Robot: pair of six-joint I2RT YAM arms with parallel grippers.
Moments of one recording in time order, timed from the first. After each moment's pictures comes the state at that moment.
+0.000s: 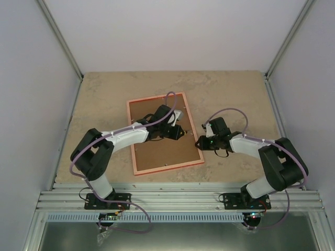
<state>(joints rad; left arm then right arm) -0.72 1.68 1.02 -0.16 0.31 -0.42 0.47 1.52 0.63 -0.14 -0.32 0.41</state>
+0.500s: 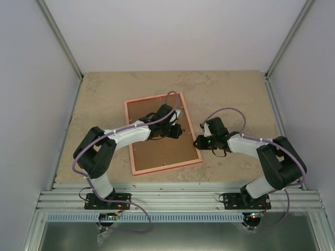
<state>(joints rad) -0.73 1.73 1.07 -0.21 0.22 -0.42 0.51 1.54 0.64 -0.11 -0.29 0.46</state>
